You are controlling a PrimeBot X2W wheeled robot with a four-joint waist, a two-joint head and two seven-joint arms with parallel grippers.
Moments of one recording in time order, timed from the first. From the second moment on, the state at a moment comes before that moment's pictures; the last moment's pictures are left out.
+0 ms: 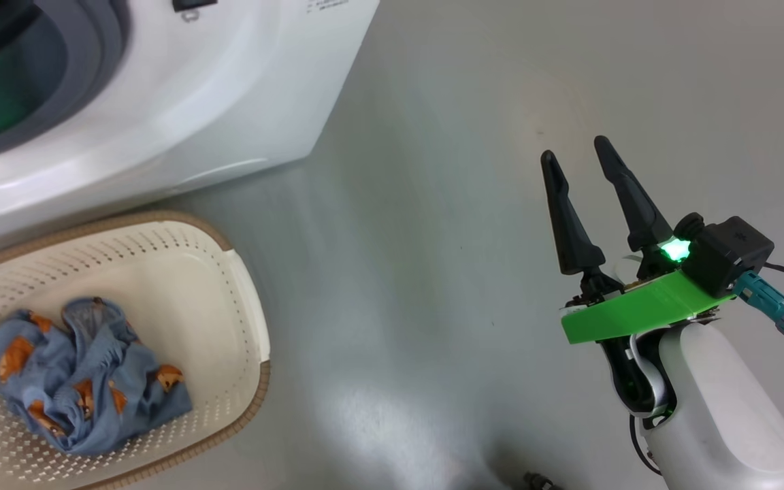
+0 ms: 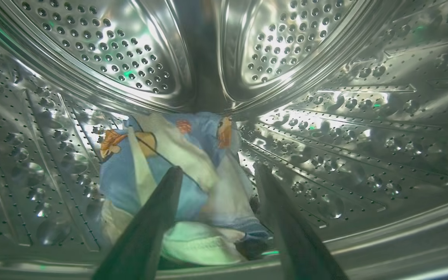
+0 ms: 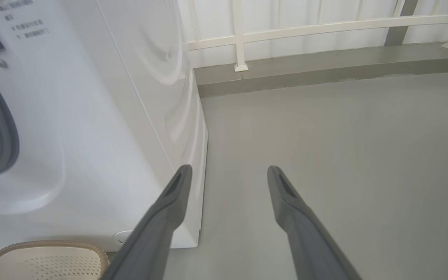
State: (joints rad) left arm -1.35 0.38 -0.12 1.17 -0.39 -0.08 -0.10; right arm -0.43 -0.07 0.22 0.20 0.37 0.13 -0.25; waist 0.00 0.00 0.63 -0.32
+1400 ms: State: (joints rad) left arm -0.71 0.24 -0.14 0.81 -0.47 -0.13 -0.26; right arm -0.32 -0.20 0.21 0.29 0.44 0.13 -0.25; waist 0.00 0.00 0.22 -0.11
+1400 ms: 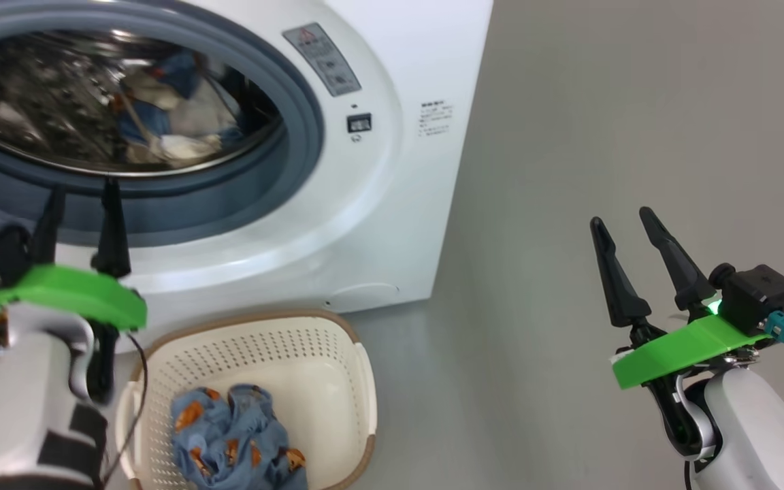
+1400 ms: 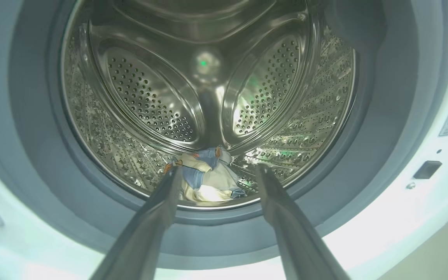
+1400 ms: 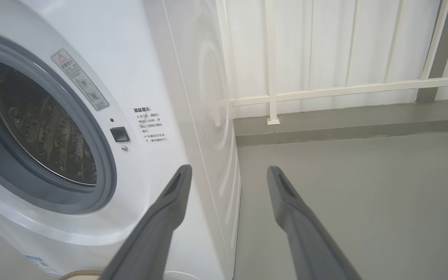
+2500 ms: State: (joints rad) left arm -0.22 0.16 -0.06 0.39 -0.42 -0.08 -0.26; right arm -0.23 -0.23 0.20 0.29 0.48 0.13 -0.25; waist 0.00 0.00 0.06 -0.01
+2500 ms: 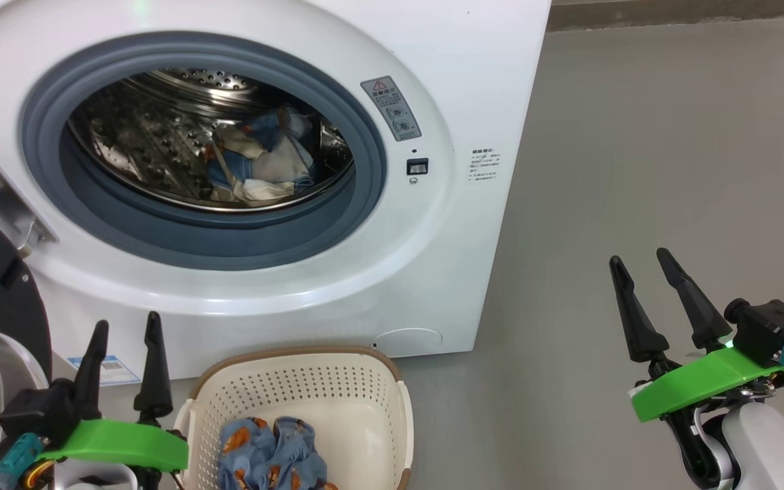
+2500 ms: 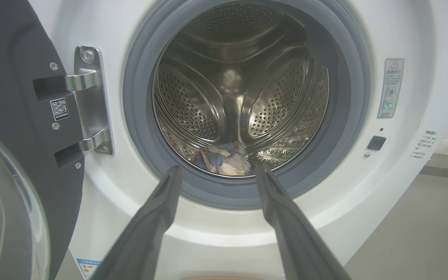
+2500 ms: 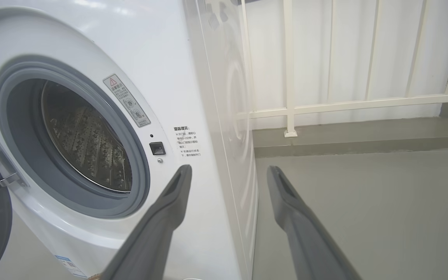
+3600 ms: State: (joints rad) left arm -0.22 0.15 -0.07 0.37 -0.42 -0.08 -0.26; right arm -0.23 -0.24 0.22 0.29 0.48 0.13 -0.25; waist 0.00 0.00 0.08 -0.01
